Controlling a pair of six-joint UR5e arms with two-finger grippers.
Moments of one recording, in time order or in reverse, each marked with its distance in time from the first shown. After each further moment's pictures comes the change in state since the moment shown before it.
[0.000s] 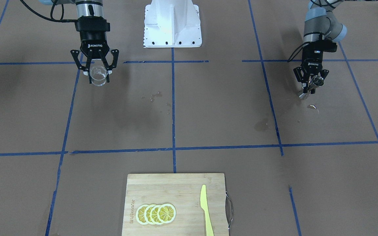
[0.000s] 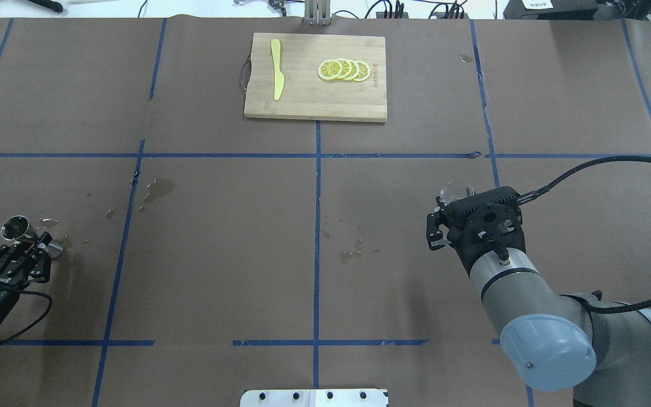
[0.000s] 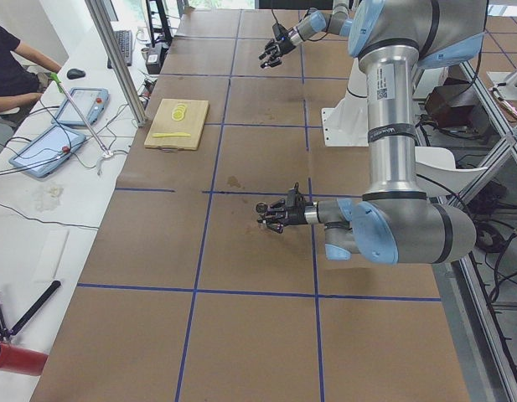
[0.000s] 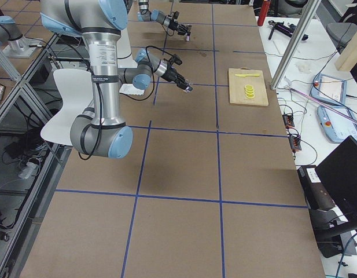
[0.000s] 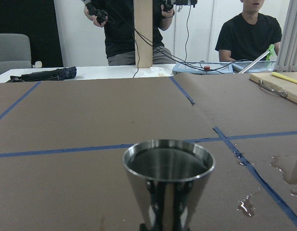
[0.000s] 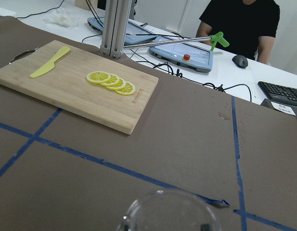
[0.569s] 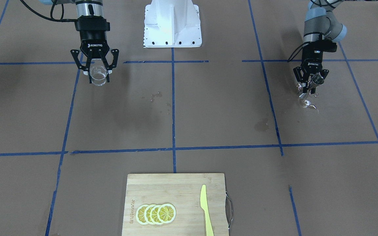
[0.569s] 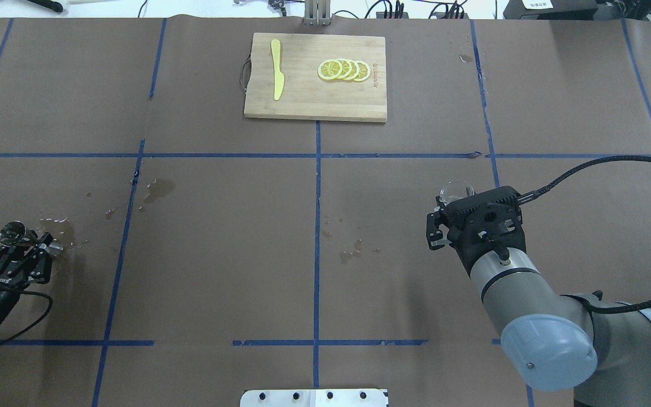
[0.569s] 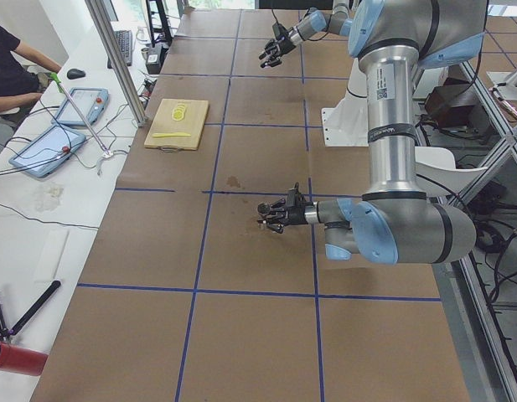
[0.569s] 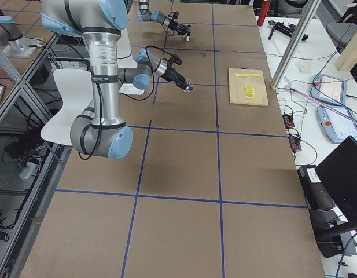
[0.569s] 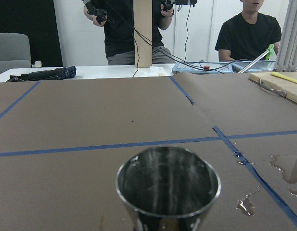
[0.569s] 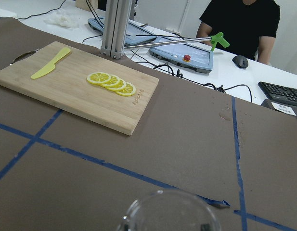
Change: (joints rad) left arm 0.001 0.000 -0.001 0.000 0.000 0.000; right arm 0.000 0.000 0.003 0.000 0.000 0.000
